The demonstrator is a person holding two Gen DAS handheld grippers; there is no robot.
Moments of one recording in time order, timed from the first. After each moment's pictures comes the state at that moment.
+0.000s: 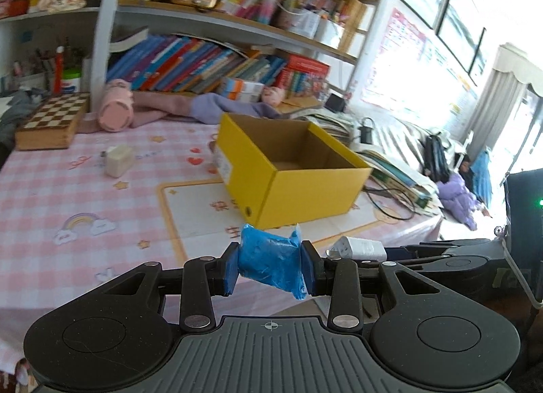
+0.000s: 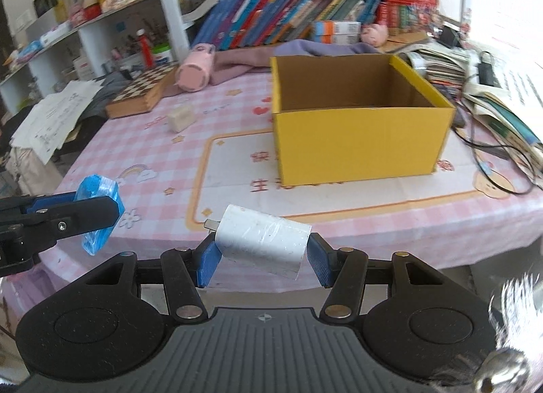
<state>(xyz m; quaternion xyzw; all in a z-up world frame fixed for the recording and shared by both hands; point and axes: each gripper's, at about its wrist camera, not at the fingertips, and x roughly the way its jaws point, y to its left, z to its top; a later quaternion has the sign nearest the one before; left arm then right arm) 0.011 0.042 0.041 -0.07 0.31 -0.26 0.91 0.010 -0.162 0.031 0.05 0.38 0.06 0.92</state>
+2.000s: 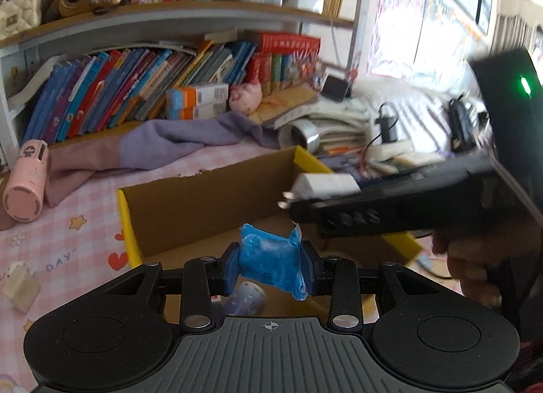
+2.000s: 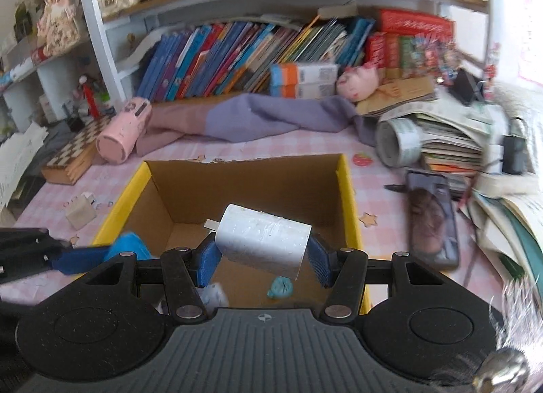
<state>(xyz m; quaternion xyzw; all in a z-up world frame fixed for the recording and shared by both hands) 0.228 -0.162 0.030 0.04 0.33 -0.24 0.91 0.285 -0.322 0.040 0.02 0.36 0.12 0.92</state>
